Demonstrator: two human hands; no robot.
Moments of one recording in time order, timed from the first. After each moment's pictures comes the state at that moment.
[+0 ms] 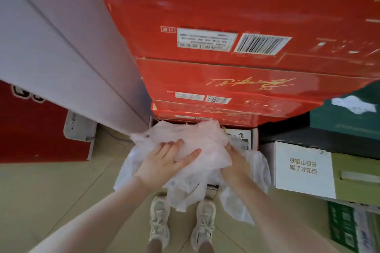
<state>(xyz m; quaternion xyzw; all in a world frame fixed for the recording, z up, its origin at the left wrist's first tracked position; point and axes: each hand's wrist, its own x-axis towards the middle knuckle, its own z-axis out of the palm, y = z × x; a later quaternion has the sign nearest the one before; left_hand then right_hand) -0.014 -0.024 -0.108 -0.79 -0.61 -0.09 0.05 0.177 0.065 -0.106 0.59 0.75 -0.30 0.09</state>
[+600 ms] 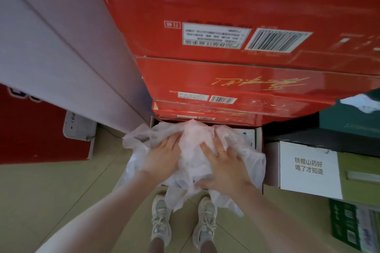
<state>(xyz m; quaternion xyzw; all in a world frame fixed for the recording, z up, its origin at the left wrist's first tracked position) -0.019 -0.009 -0.122 -0.69 -0.71 -0.01 -0.16 0.166 0.057 -0.091 0.39 0.86 -0.23 0.23</state>
